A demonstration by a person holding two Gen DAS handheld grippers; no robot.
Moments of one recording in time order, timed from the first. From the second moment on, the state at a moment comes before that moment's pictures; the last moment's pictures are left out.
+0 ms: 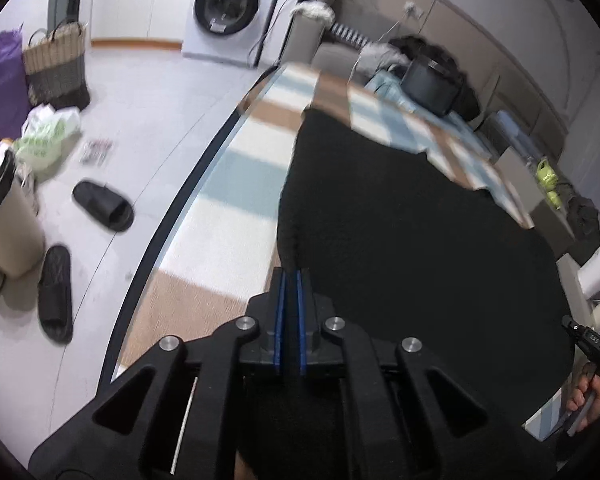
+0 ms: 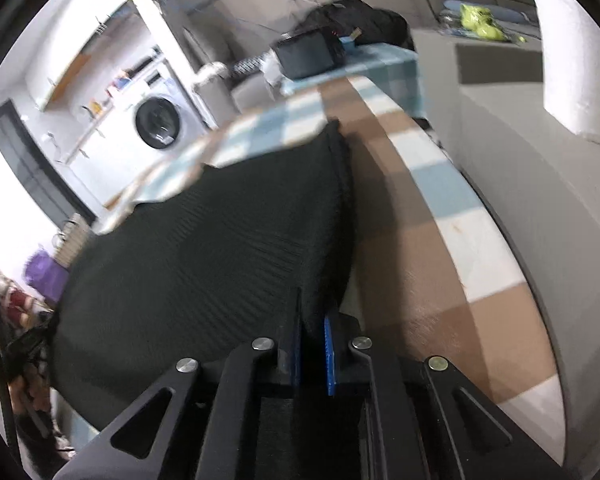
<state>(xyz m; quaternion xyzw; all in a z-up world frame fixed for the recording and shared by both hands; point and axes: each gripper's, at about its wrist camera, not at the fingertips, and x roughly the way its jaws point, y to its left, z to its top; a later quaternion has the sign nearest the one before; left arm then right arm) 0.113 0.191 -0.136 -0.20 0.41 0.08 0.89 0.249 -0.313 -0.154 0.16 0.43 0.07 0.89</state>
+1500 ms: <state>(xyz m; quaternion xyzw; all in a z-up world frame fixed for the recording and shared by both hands) 0.058 0.042 -0.142 -0.05 0.44 -0.07 0.90 0.185 -0.255 -0.155 0.00 0.43 0.15 0.89</state>
